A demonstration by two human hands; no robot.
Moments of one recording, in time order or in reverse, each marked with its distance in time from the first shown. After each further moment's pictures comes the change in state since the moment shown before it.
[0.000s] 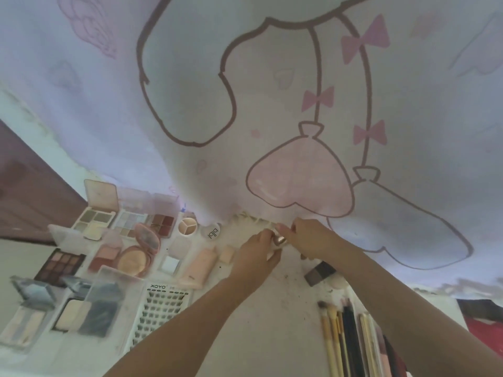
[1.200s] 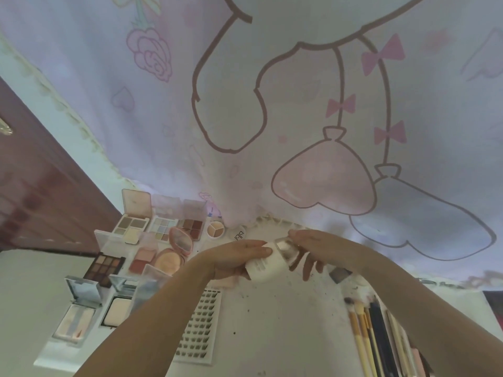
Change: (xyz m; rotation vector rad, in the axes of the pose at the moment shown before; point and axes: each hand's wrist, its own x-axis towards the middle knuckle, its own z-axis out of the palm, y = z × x) left_hand -0.022 -0.048 -0.111 -0.933 -0.723 -0.474; right_hand -0.053 -0.037 0.010 0.445 -0.288 -0.257
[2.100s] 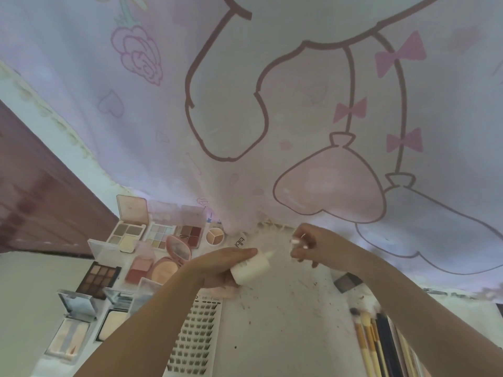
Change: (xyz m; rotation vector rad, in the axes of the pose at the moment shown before) left_hand 0.004 0.000 -0.023 -0.100 0.140 -0.153; right_hand 0.032 0.021 -0.016 0.018 0.135 -0.070
